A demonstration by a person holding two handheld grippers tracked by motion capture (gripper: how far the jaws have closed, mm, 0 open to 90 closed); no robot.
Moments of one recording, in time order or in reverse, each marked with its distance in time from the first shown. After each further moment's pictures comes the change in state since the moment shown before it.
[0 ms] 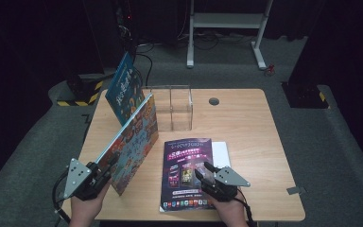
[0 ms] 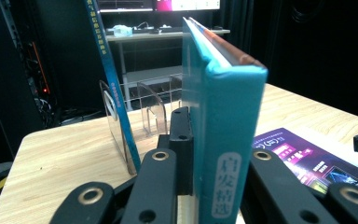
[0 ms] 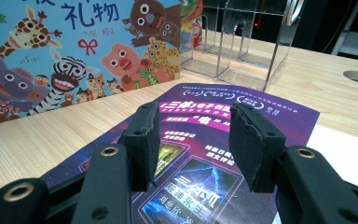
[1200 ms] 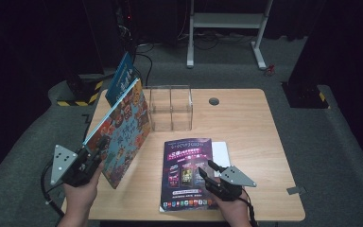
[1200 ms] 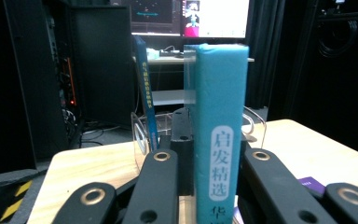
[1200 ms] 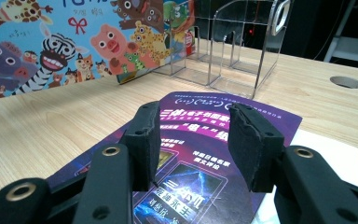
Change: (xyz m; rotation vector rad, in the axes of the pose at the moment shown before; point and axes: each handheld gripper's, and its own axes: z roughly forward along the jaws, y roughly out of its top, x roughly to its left) left arm 0.020 0.037 0.006 -0.086 0.112 -0.068; right arm -0.007 0.004 -0.009 -0.029 -0.010 0.020
